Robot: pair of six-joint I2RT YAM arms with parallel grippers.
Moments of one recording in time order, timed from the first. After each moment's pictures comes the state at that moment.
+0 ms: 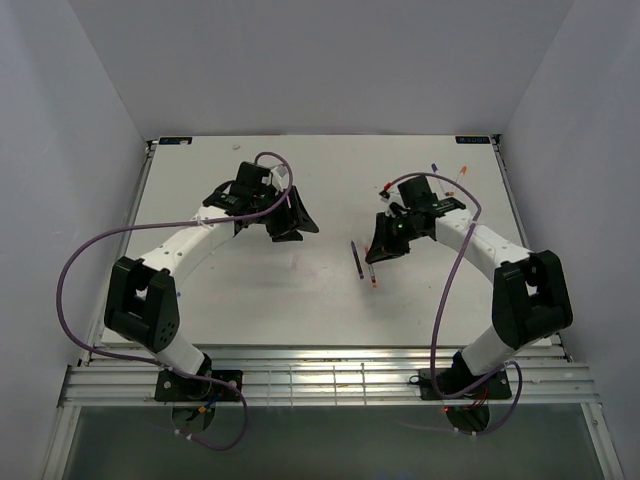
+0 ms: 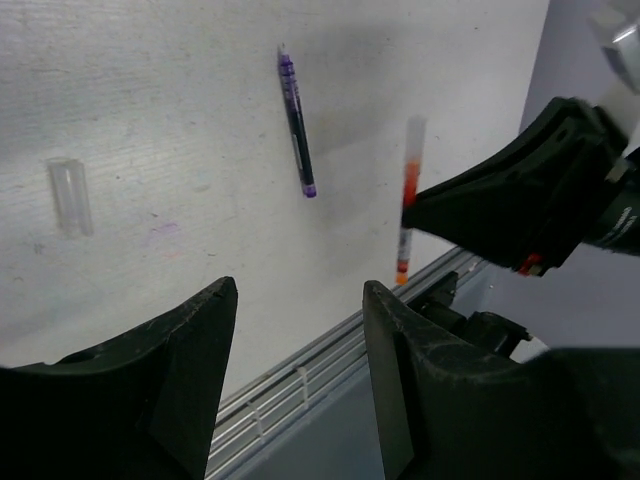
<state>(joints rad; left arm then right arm) -0.42 1.59 1.23 -0.48 0.47 -0.69 0.35 1.57 1.11 -0.64 -0.47 0.33</state>
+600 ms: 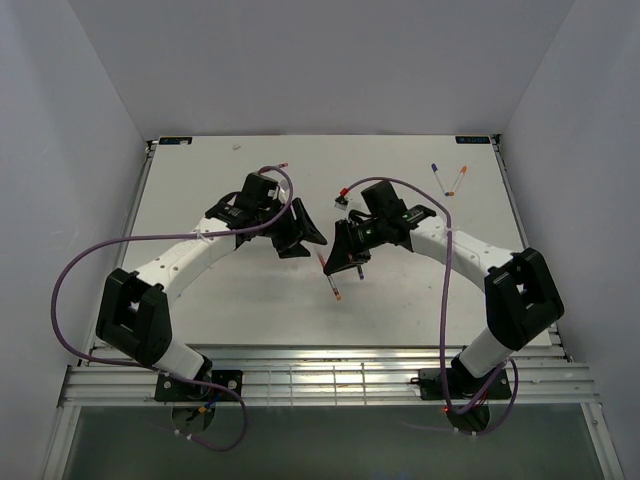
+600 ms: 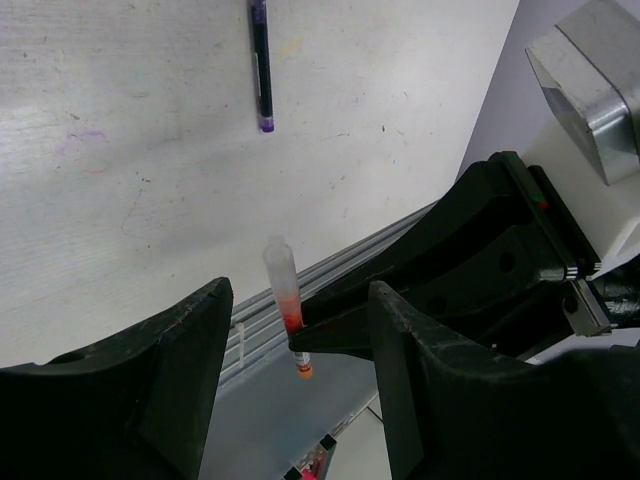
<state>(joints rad) -0.50 1.51 1.15 -0.50 0.49 -0.91 0.62 1.59 1.13 -0.45 -0.77 0.46</state>
